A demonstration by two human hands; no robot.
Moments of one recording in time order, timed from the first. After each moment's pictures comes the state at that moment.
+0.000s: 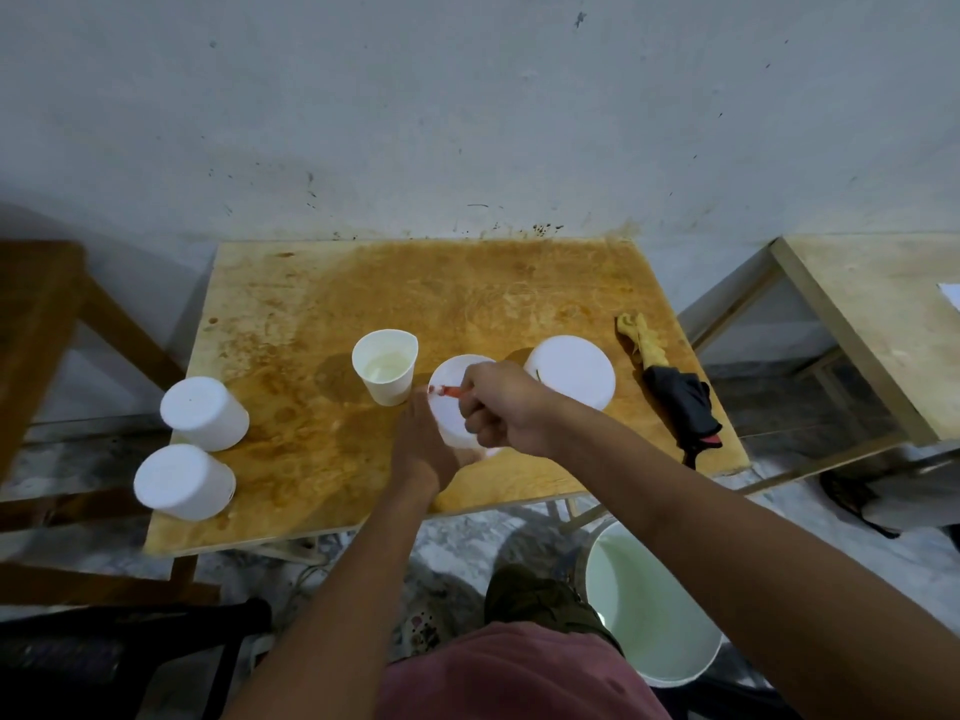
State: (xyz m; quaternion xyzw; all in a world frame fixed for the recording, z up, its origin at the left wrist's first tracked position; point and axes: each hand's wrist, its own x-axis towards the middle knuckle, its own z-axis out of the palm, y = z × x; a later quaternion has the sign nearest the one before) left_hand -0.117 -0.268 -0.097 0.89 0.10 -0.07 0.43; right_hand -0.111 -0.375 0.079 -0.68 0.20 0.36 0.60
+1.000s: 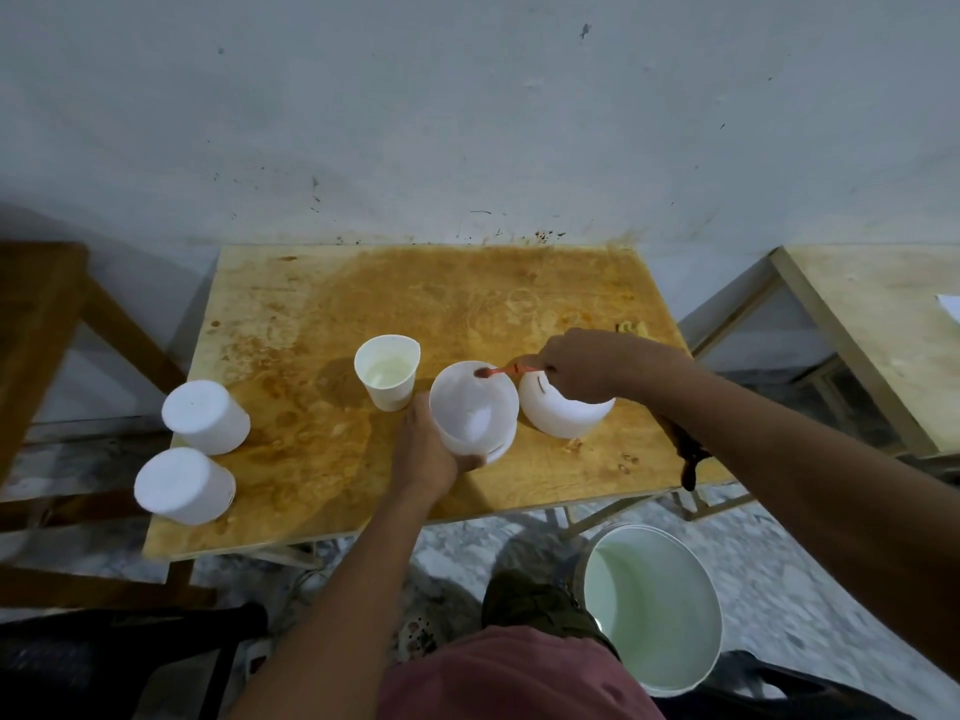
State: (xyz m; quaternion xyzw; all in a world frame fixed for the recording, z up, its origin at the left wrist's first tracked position) left_hand -0.122 -0.266 -0.090 0.86 0.11 -0.03 0.49; right_hand -0.056 -0.438 0.104 -0.93 -0.23 0.27 -0.04
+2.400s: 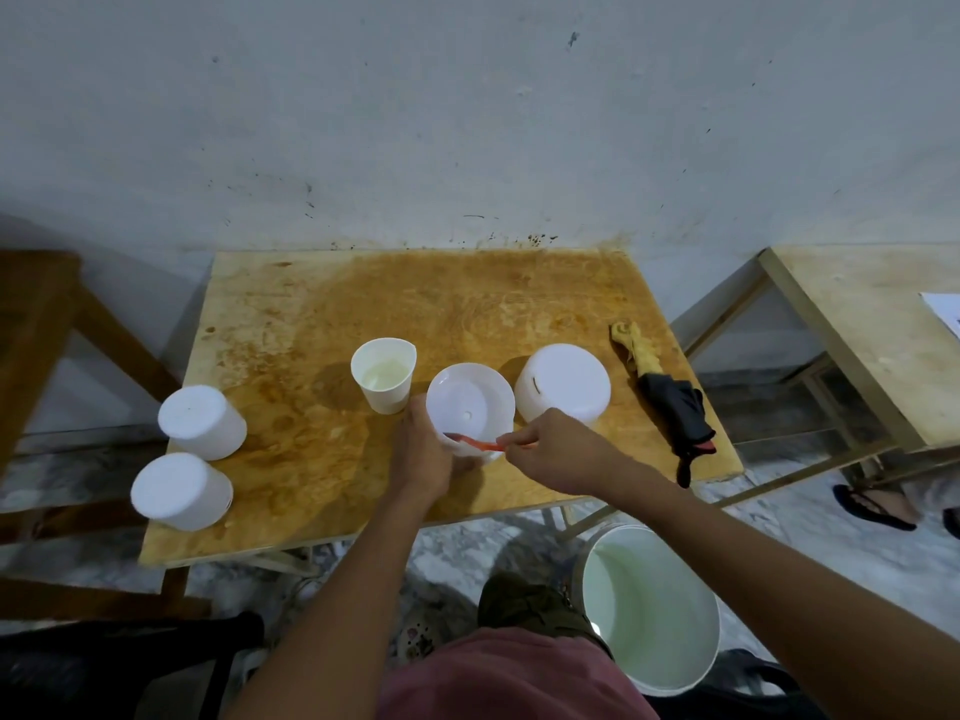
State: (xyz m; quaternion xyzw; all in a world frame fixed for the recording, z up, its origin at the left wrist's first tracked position) left_hand -0.126 -0.275 -0.077 0.85 0.14 -0.05 0.51; right_hand -0.141 -0.438 0.048 -0.92 -0.04 0.26 0.28
